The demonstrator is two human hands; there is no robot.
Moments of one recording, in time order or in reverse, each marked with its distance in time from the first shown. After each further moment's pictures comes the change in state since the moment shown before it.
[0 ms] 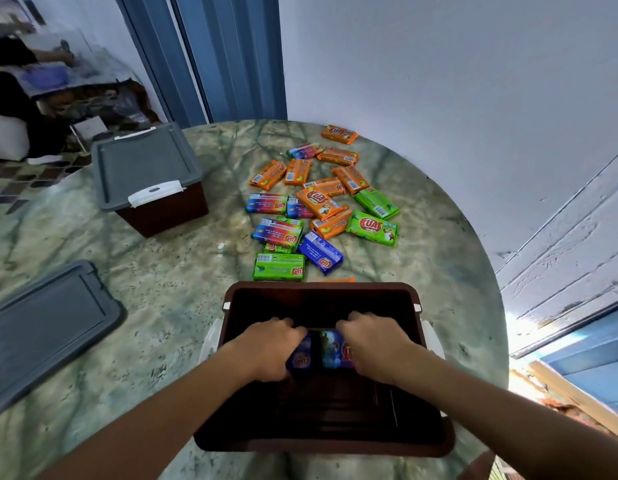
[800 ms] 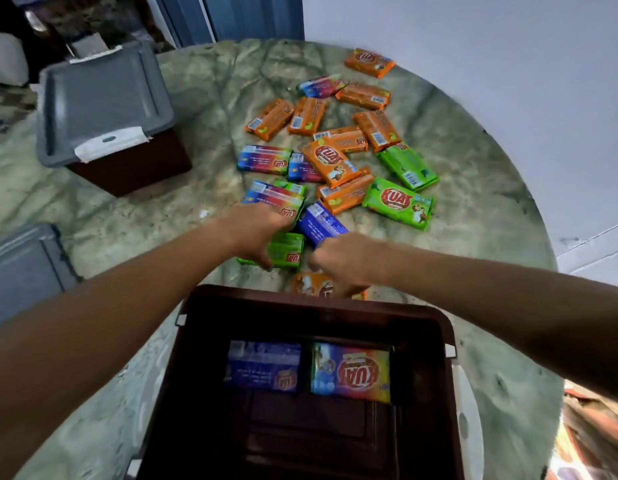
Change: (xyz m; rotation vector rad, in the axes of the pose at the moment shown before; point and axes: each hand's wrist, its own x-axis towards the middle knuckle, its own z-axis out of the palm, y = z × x) left_hand 0.135 -0.112 -0.067 0.159 0.080 -0.070; right_hand 0.162 0.055 -0.034 -0.218 -0.138 -0.402
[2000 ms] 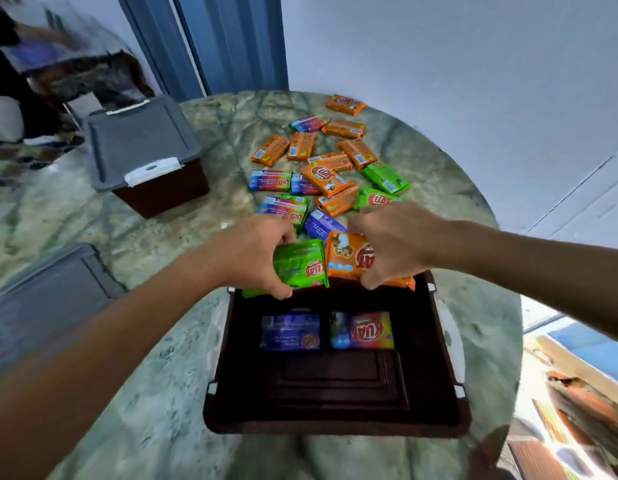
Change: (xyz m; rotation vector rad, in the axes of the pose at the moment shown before) left_hand -0.153 0.050 -0.049 -0.345 0.278 0.029; right_hand -0.132 -0.060 -0.066 -0.020 0.254 0.307
